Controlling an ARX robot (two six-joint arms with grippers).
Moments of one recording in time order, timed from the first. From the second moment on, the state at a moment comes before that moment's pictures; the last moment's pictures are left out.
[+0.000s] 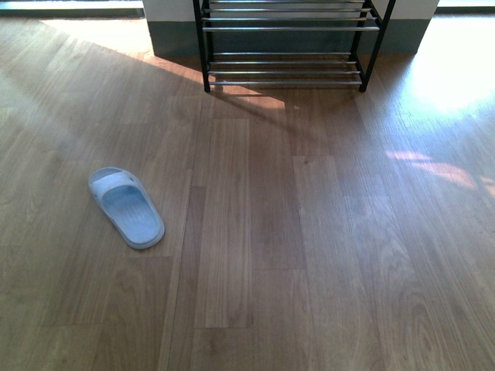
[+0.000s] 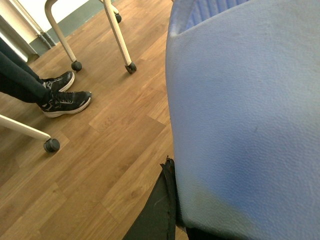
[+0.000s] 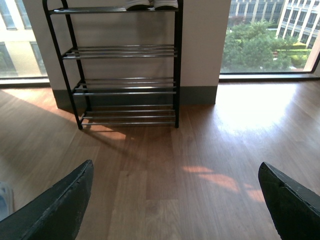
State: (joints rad) left arm -0.56 0.86 0.33 -0.56 -1.17 -0.80; right arm 0.00 0.00 0.02 0.00 0.00 0.00
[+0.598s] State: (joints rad) left arm -0.56 0.86 0.33 -0.56 -1.17 -0.80; right arm 0.00 0.00 0.02 0.00 0.00 0.00
